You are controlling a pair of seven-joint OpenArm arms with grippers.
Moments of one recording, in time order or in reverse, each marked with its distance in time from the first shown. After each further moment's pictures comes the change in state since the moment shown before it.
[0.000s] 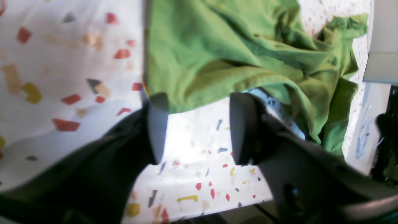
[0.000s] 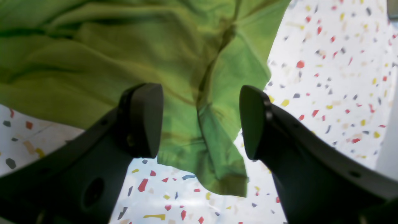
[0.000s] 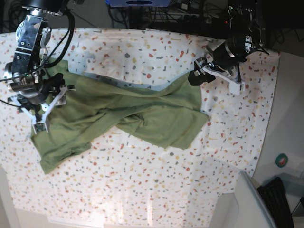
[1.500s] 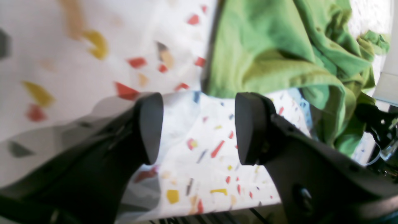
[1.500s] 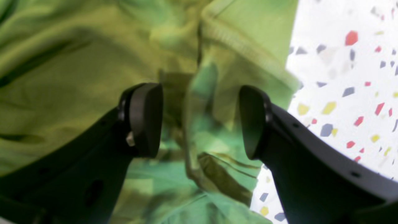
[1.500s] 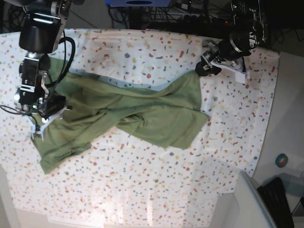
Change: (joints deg) left arm 0.0 -0.5 -3.7 -8.6 -1.6 -0.4 -0.4; right arm 14.8 4.6 0.3 -33.0 0.1 -16.0 7.4
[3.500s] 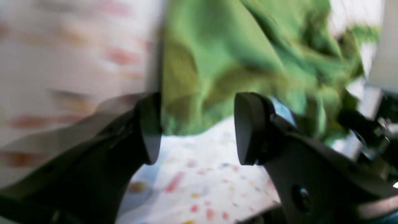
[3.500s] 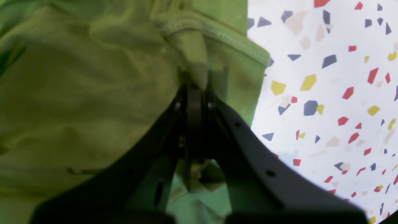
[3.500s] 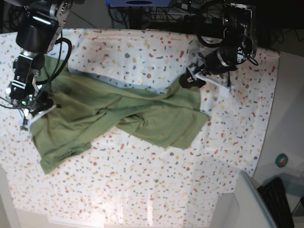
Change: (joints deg) left arm -6.8 0.9 7.5 -4.5 0.2 1.0 0.0; right arm 0.0 -0.5 8.4 -0.8 0.0 0.0 0.2
